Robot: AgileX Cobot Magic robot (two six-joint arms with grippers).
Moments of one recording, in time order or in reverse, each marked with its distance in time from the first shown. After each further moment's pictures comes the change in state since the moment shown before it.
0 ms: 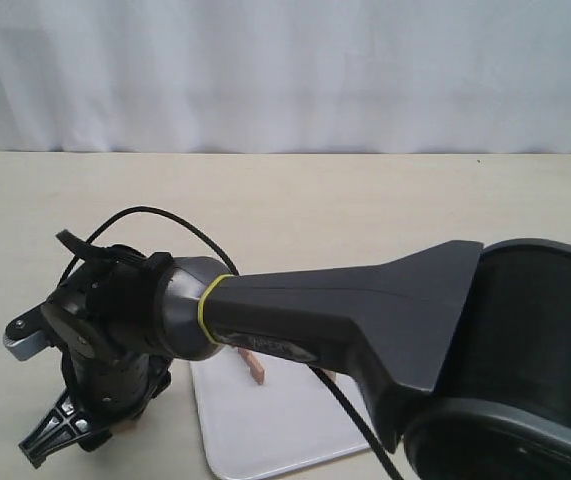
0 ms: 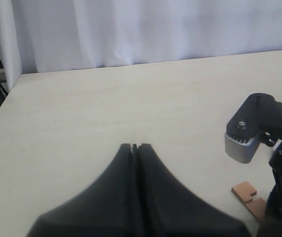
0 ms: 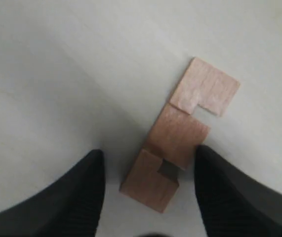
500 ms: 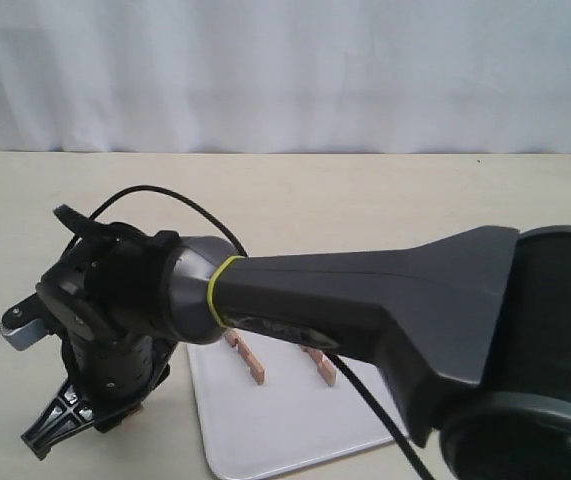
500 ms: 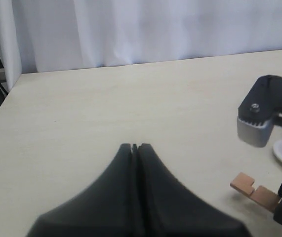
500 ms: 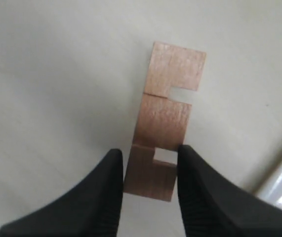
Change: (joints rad) left arm 0.000 0.000 0.000 0.000 0.000 0.000; right arm 0.000 -0.057 0.000 -0.024 0.077 -0.036
